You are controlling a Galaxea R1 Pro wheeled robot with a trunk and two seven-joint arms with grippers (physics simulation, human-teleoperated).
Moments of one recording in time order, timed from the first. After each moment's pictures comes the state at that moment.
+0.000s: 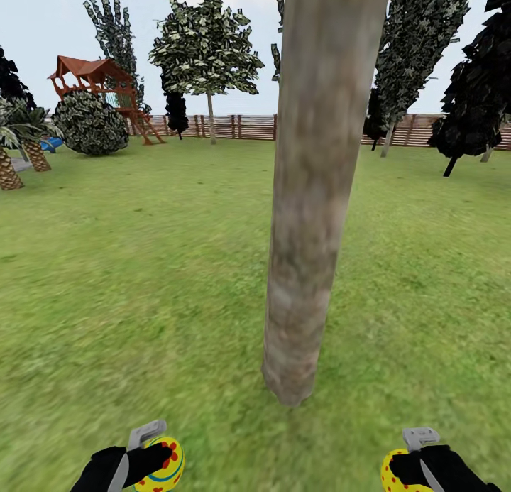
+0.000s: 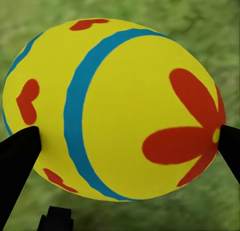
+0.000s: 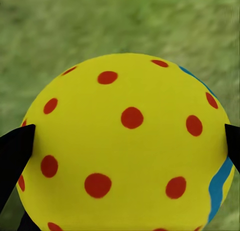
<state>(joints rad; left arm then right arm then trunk) -0.36 -0.01 0.37 -0.67 -0.04 0.54 -0.15 -0.40 -0.27 0.07 -0.55 -0.04 0.49 0.09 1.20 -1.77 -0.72</state>
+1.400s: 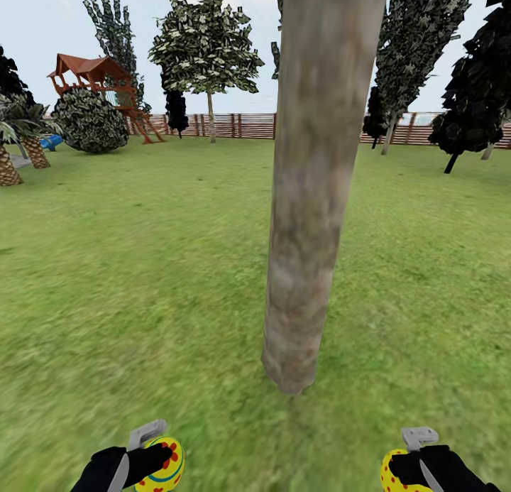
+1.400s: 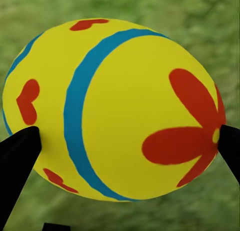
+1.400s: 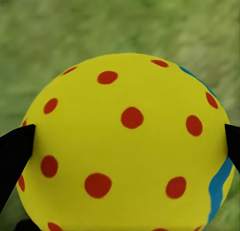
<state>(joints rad) -0.36 -0.01 0.37 -0.67 -0.04 0.54 -0.15 -0.40 -0.27 0.07 -0.55 -0.04 0.49 0.09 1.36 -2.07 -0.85</state>
